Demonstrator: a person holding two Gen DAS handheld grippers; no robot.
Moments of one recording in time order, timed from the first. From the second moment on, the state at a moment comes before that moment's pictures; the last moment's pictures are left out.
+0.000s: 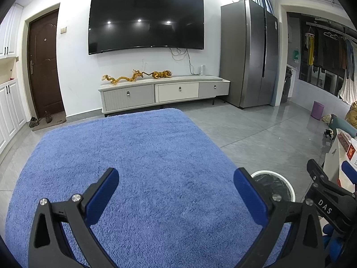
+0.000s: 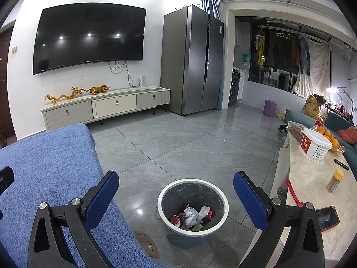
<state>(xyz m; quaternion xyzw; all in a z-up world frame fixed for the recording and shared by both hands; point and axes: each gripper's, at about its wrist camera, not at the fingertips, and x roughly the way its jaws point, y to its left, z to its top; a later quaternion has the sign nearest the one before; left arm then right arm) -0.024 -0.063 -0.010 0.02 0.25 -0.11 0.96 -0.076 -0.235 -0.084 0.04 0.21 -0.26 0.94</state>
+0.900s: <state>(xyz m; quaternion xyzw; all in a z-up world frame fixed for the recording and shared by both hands) -0.031 -0.066 -0.013 0.02 0.26 -0.11 0.96 -0.081 -0.236 -0.082 0.04 0.20 -0.26 0.94</state>
